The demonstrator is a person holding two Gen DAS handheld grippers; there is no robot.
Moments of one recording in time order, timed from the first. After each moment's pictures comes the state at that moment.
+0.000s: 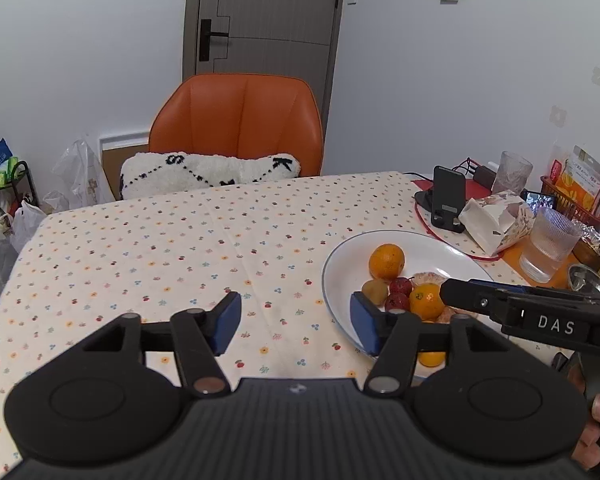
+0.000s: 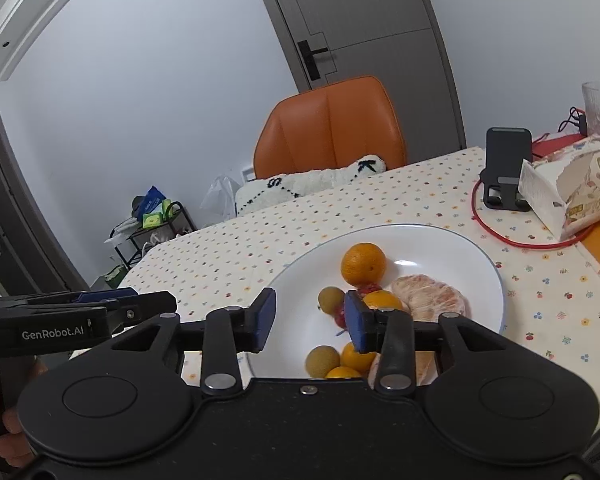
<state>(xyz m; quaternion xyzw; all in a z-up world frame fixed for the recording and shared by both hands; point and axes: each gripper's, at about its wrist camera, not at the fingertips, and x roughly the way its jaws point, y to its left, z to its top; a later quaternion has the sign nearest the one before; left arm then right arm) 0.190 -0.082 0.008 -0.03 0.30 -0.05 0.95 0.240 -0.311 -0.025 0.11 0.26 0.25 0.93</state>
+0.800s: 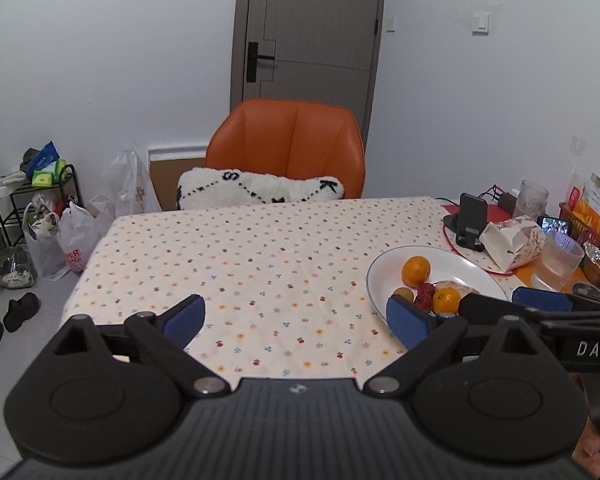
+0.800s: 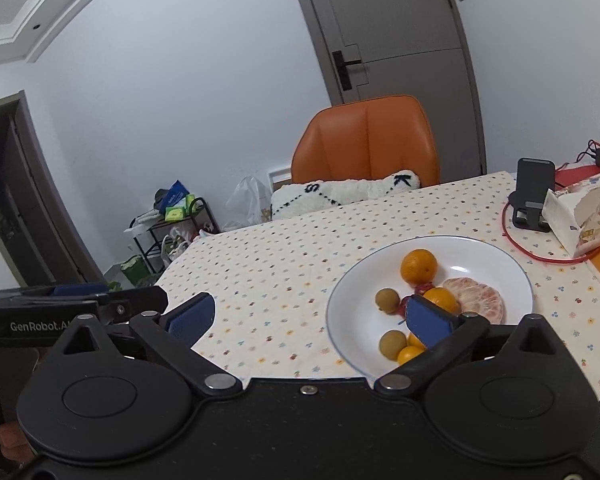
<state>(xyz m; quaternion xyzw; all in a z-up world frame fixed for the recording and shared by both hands) 0.116 -0.050 0.045 -0.04 0.27 0.02 0.96 0.181 -0.279 0.012 0.08 0.24 0.27 0.93</state>
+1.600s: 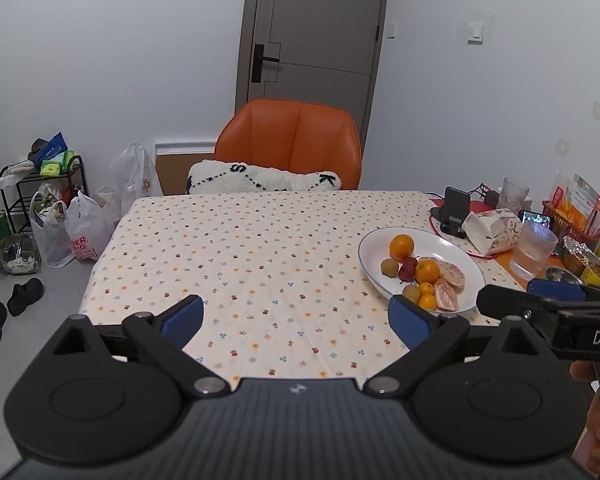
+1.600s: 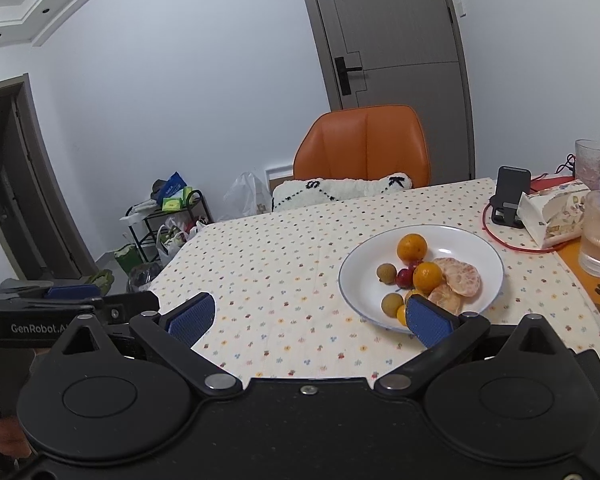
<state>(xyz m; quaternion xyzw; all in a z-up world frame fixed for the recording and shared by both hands) 0.041 -0.044 0.050 -0.06 0.27 0.01 0.96 0.108 -0.284 0.027 0.05 0.23 0.25 0.94</state>
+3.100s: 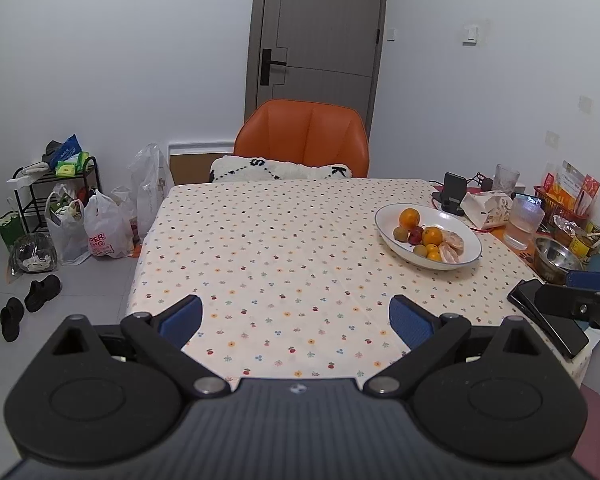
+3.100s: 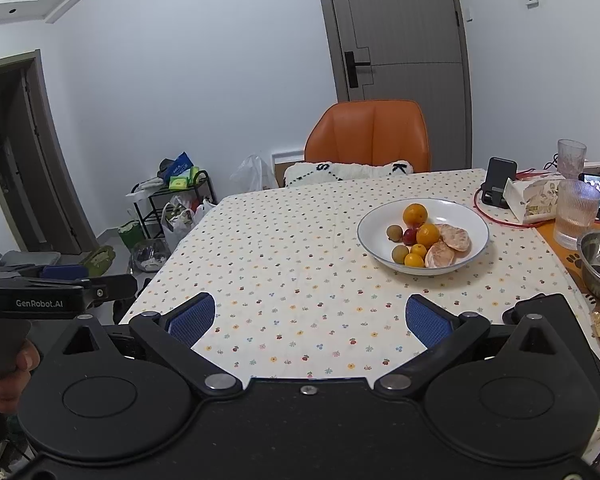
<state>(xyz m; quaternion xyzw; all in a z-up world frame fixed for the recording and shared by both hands) -0.052 -0.009 0.046 -0.04 0.26 0.01 0.96 0.009 -0.283 0.035 0.02 0.24 0.25 0.94</state>
